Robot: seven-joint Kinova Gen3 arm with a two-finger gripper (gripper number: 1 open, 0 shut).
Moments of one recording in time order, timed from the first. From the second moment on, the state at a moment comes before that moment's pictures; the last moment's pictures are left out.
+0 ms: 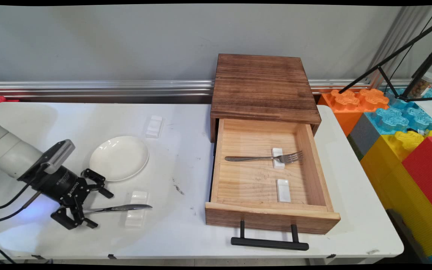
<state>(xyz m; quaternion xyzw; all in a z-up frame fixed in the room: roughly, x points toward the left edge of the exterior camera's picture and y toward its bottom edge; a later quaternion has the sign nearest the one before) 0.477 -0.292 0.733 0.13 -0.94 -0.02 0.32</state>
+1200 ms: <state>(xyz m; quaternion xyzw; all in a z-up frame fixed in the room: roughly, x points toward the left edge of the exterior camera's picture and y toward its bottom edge) 0.478 -0.295 0.723 0.13 -0.94 -0.02 0.31</state>
